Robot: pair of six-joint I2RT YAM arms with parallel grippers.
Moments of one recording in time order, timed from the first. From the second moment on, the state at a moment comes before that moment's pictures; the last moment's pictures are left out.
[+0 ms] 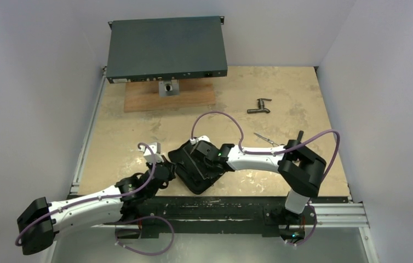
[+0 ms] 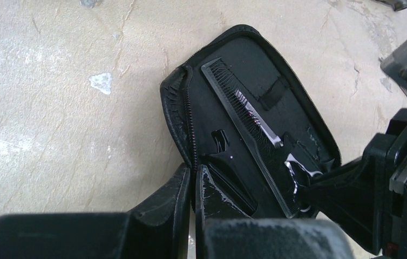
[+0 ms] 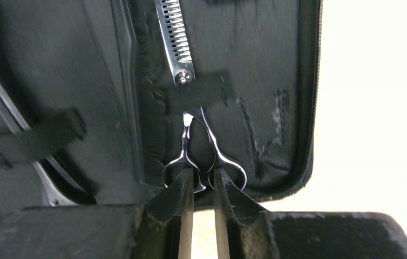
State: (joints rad) left arm -1.03 0.71 0.20 -0.11 -0.65 -0.95; right arm 1.09 1.72 1.04 -0.51 0.23 0.48
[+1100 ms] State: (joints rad) left arm -1.04 0.72 0.26 -0.18 -0.63 -0.88; right arm 1.06 1.53 1.01 -0.45 0.28 0.48
